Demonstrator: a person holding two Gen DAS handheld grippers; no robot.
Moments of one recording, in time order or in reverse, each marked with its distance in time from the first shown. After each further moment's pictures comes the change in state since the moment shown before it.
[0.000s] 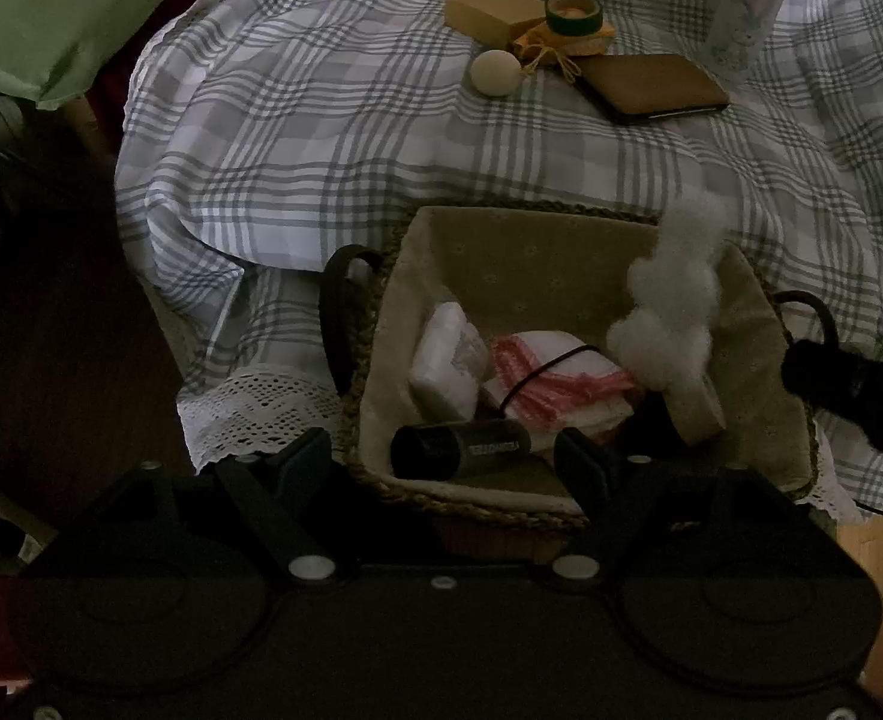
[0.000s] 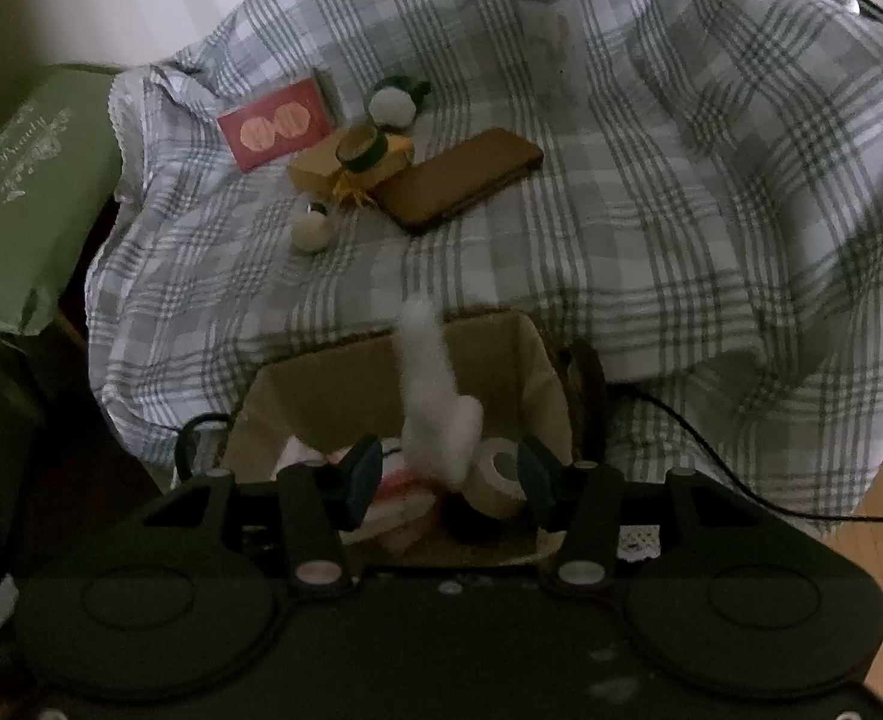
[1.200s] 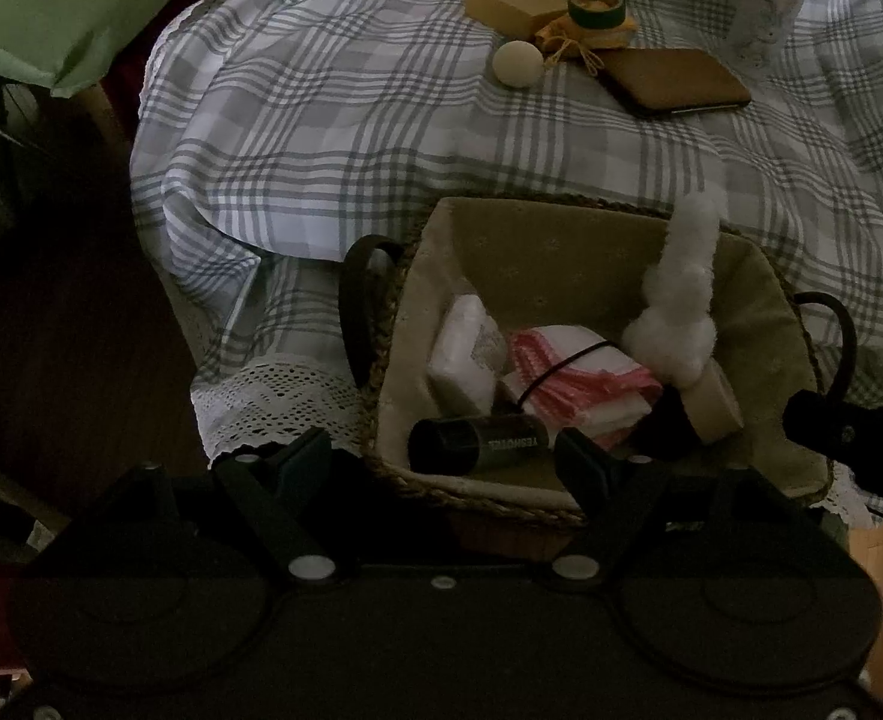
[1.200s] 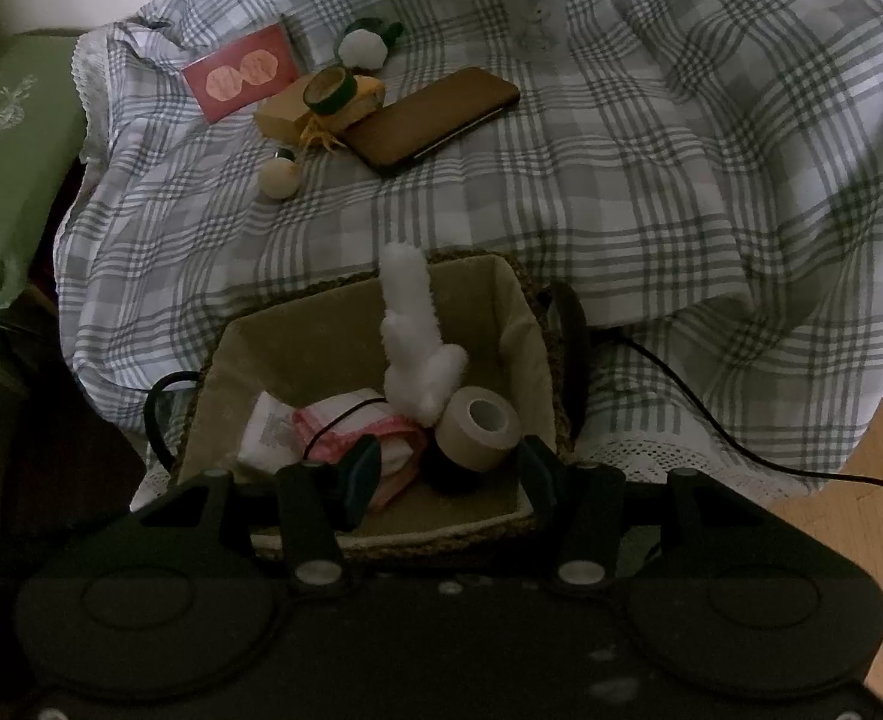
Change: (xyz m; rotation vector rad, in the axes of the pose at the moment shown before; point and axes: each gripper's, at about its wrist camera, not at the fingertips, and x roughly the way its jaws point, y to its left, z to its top) left arm 0.003 0.003 0.000 -0.019 0.019 0.025; right arm 0.013 -0.002 -0.003 0.021 0.123 -0.044
